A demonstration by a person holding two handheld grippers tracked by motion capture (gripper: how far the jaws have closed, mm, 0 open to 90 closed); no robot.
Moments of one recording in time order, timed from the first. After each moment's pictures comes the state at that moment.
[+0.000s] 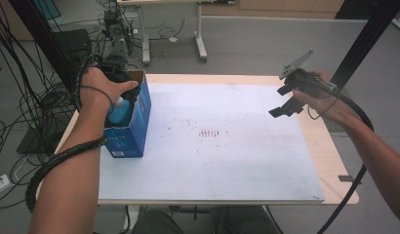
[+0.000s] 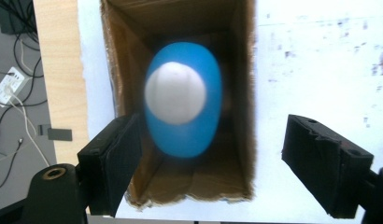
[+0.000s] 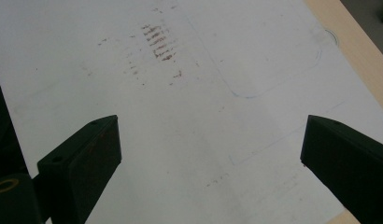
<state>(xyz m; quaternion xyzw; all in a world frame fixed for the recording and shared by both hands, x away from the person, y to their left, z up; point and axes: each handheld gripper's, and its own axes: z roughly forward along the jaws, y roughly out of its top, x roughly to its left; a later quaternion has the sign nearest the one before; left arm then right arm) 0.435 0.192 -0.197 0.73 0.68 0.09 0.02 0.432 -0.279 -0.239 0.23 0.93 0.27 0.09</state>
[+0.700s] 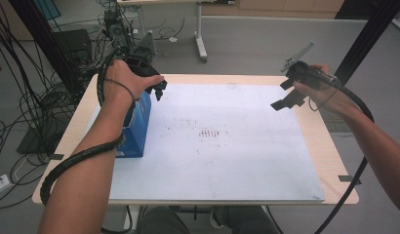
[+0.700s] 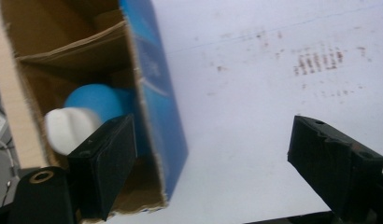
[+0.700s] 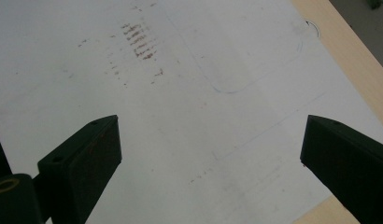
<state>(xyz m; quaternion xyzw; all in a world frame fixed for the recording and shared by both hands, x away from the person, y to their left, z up) 0.434 0.124 -0.183 0.78 0.61 0.08 0.07 0.453 -0.286 -0.233 0.25 0.93 0.25 0.10</state>
